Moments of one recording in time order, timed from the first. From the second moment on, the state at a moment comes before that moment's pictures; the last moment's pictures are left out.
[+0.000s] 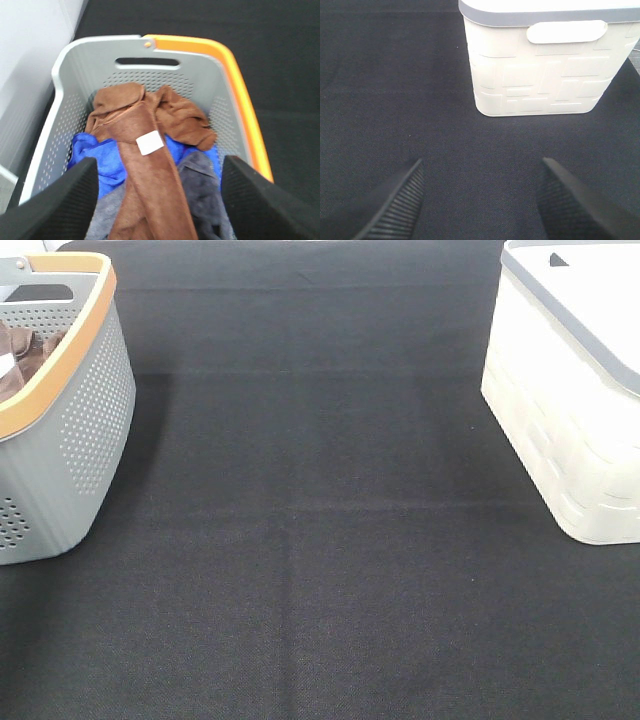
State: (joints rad) left arm 0.06 1.33 -1.20 0.03 0.54 -0.12; right arm -0.02 -0.01 -0.50 0.01 1.07 -0.04
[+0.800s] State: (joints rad) left arm 0.07 2.12 -1.94 0.09 1.01 -0.25; right arm -0.02 -0.01 -0.50 0.01 1.07 -0.04
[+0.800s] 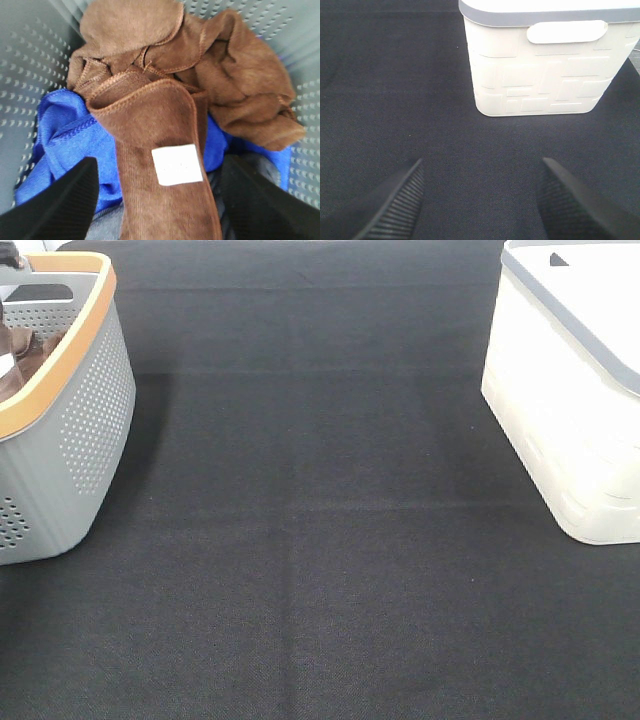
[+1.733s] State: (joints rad) left arm 0.07 2.31 -2.15 0.09 1.13 -0.25; right arm -0.02 -0.01 -0.50 0.01 1.07 -0.04
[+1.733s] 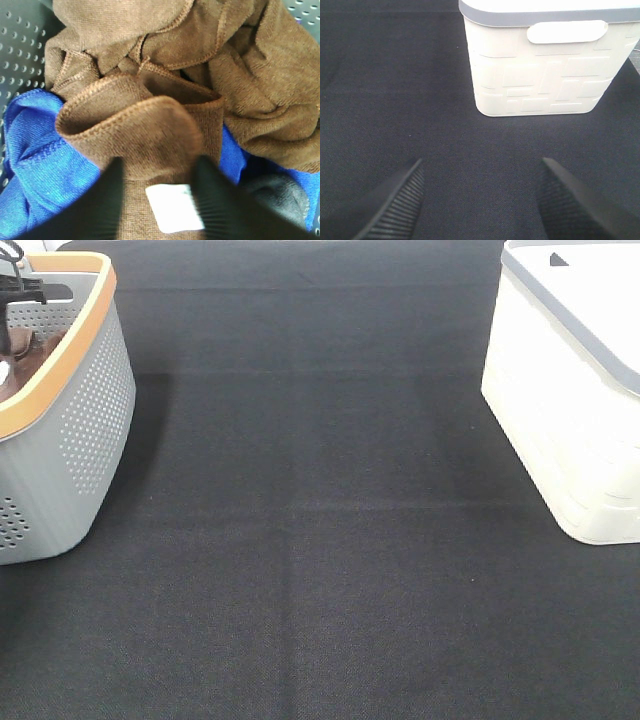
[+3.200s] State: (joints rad) left arm 0.07 1.75 -2.15 -0.21 1.11 -0.10; right arm -0.02 -0.01 -0.50 0.01 1.07 -0.04
